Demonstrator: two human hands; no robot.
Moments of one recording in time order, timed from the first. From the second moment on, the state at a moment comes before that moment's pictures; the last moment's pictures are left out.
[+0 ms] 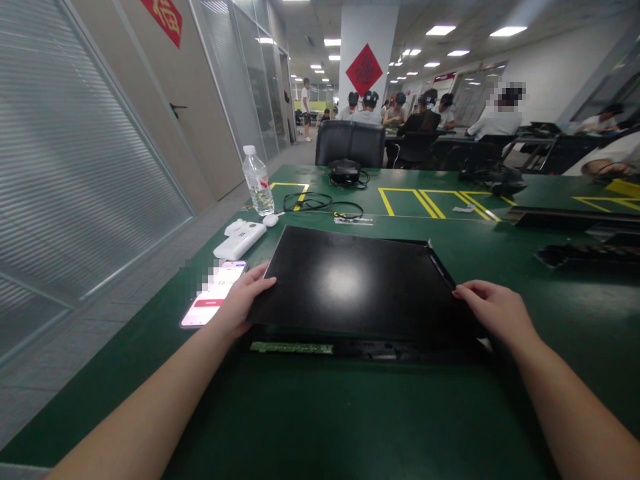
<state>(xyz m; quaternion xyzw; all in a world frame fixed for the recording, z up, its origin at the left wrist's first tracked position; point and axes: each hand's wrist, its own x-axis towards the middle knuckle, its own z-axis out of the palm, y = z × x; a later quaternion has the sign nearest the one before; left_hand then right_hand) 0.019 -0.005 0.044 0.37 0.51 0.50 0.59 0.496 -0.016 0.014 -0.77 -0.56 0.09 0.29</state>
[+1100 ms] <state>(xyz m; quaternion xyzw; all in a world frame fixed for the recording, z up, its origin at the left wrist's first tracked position) 0.021 -0.007 0.040 0.37 0.51 0.51 0.59 0.495 -0.017 0.015 -0.78 -0.54 0.10 0.29</state>
